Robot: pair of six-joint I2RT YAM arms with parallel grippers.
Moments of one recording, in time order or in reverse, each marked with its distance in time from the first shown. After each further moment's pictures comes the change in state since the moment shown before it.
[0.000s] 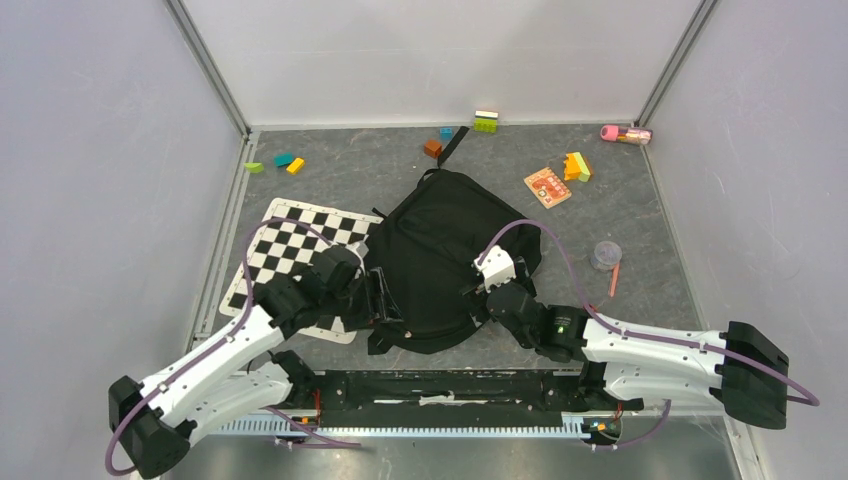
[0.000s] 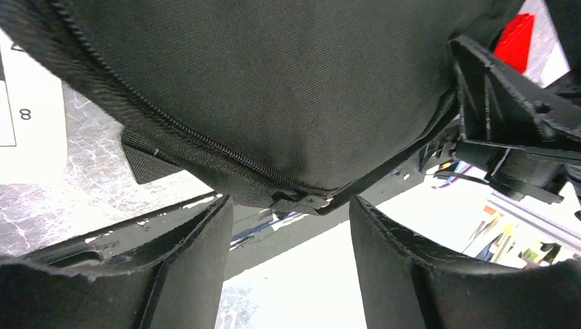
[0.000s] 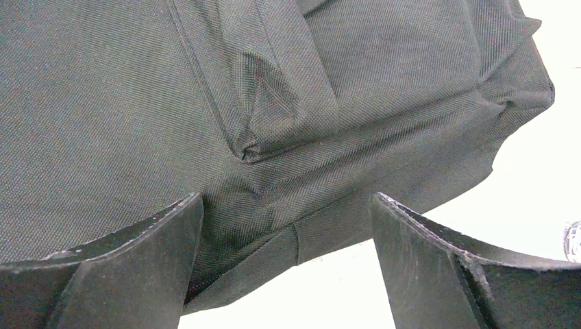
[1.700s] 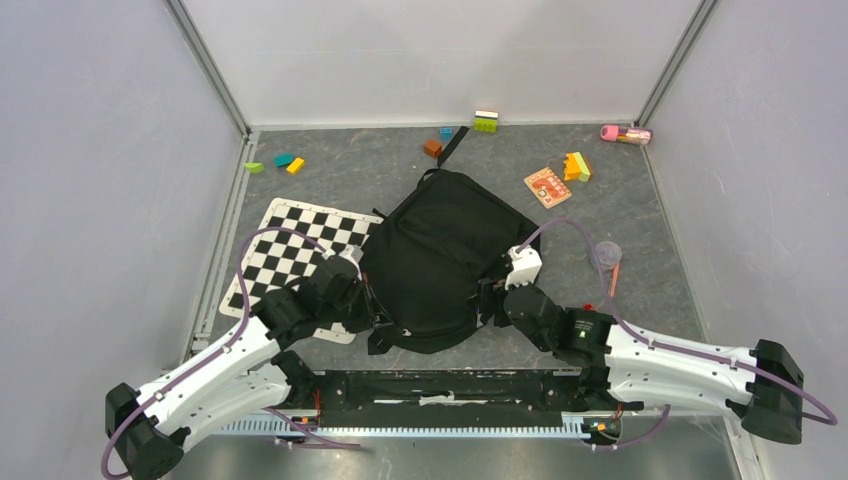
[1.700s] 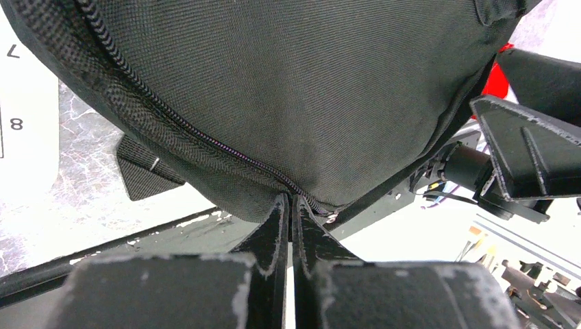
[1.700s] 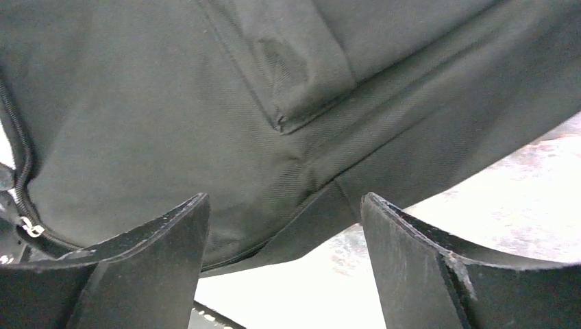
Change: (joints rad) left arm -0.047 -0.056 -0.098 0.093 -0.070 -0.090; right arm -0.003 -0.170 -0.005 -0.139 -0.084 0.398
